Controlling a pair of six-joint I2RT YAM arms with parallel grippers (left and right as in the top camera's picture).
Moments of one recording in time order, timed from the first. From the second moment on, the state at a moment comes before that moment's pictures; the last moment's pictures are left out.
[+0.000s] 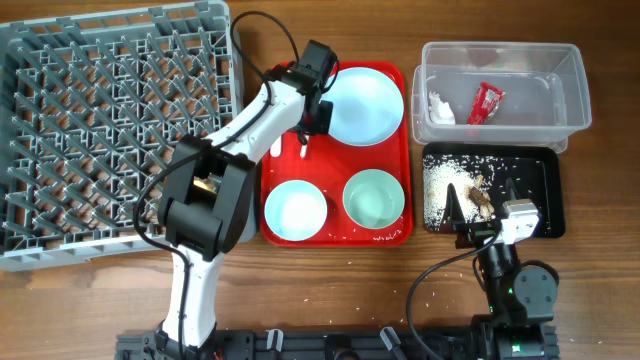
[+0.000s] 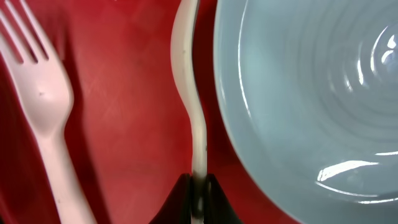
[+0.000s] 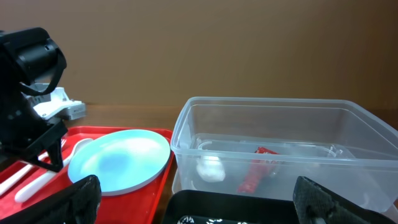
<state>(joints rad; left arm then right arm) -0.46 2.23 1.71 -0.80 -0.05 -0.25 0.03 0.01 0.01 0.00 -0.07 0.02</state>
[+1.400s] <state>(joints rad) -0.38 2.18 1.63 -0.74 -0.09 -0.35 0.03 0.01 0.01 0.00 -0.07 0.02</state>
